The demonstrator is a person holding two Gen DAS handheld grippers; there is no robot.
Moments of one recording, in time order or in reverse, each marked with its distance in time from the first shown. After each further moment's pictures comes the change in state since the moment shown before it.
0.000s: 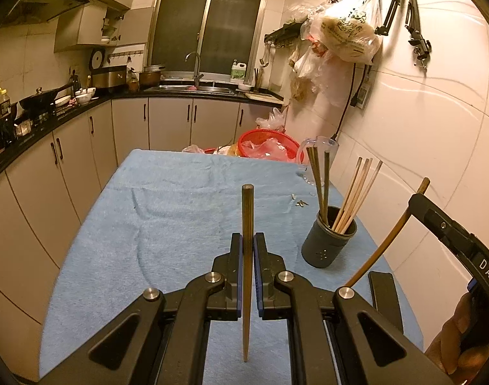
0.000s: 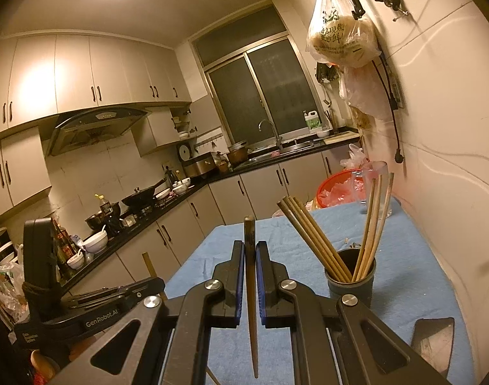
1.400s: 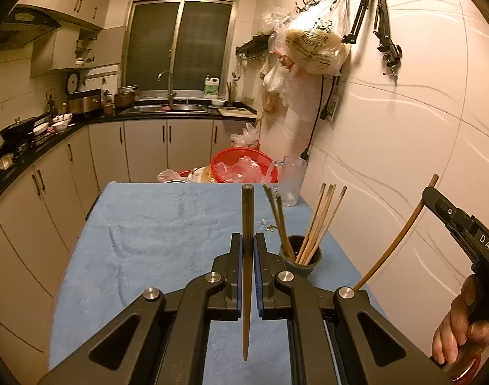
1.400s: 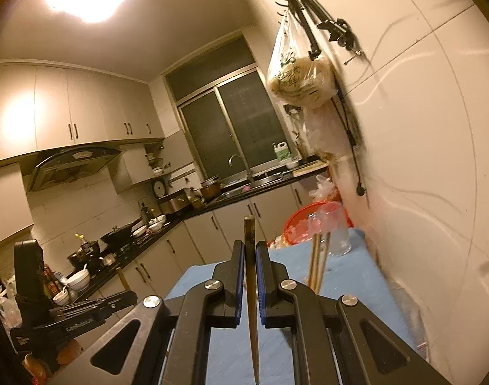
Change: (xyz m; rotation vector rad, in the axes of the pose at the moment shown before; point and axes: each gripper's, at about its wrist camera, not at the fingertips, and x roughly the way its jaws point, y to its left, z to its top) left arm -0.011 -0.045 0.053 0.082 -0.040 -0.084; right arm -0.057 -0.044 0.058 0.059 -0.140 -0.124
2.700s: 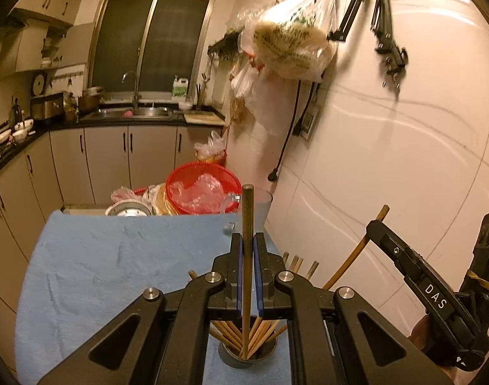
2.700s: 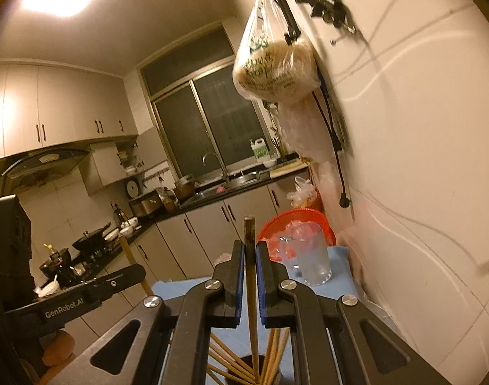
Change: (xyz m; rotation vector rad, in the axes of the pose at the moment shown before) left arm 0.122 -0.071 0.090 -0.011 0.011 -0.118; right arm 0.117 -0.056 0.055 0.004 0.043 -0.094
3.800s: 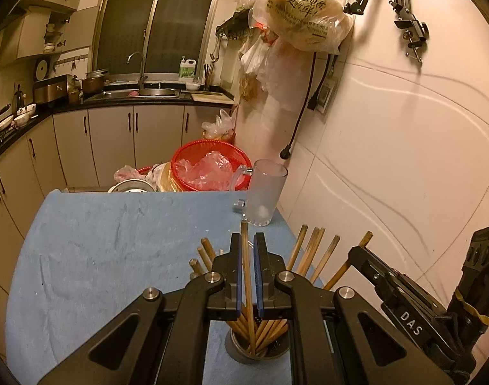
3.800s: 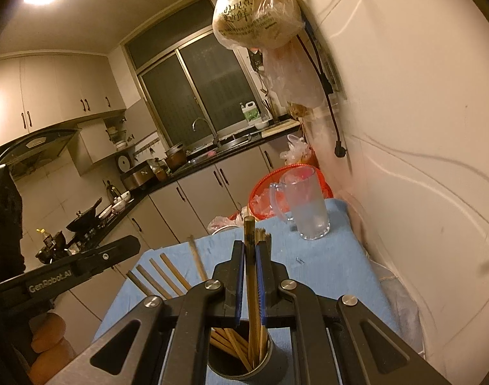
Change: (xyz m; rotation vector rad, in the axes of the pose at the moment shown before) left arm 0.036 0.010 -0.025 -0.011 0.062 0.038; right arm 0.049 -0.026 -0.054 0.051 0.153 -0.012
